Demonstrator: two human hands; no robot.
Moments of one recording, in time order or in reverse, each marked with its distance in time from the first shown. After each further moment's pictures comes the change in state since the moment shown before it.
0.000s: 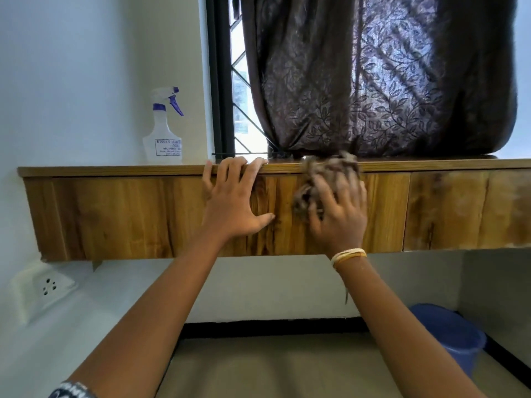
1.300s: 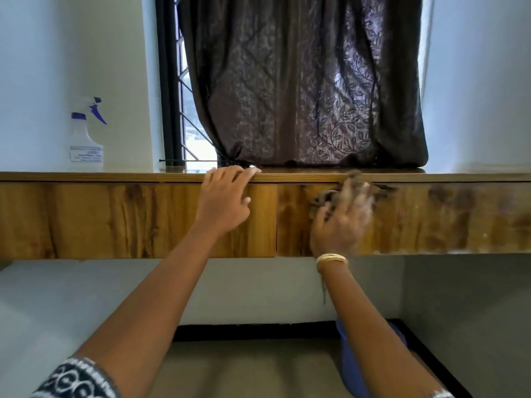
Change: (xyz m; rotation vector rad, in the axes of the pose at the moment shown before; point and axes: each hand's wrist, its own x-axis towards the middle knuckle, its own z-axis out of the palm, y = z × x) left_hand 0.076 0.207 0.028 -0.061 -0.086 -0.028; right_hand -0.003 0.215 -0.066 -0.041 0.028 0.495
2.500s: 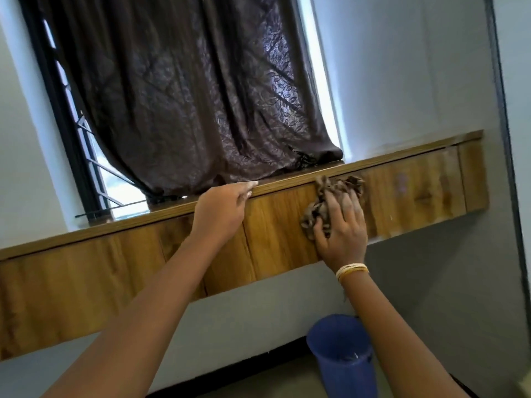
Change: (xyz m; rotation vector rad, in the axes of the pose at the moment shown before) left_hand 0.083 0.193 0.034 -0.345 0.056 0.140; right_hand 0.076 0.201 -0.032 0.019 -0.003 -0.199
